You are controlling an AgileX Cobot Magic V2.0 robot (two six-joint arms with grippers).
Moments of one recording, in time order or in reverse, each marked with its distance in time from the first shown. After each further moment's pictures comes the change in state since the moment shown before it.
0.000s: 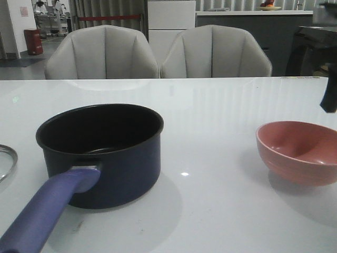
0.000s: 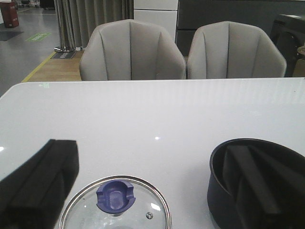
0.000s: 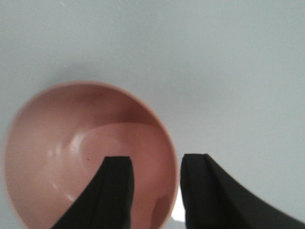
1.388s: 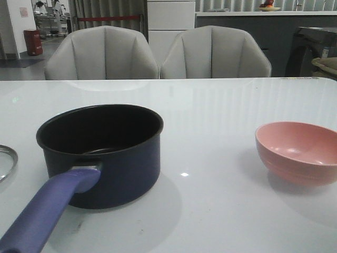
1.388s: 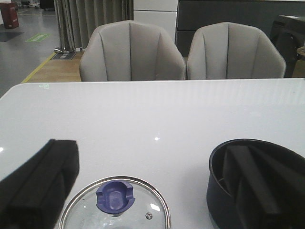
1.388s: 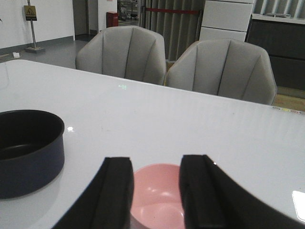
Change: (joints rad) left arm 0.000 0.000 0.000 0.000 0.000 0.000; right arm 0.266 -1.478 0.948 -0.019 -0.556 -0.003
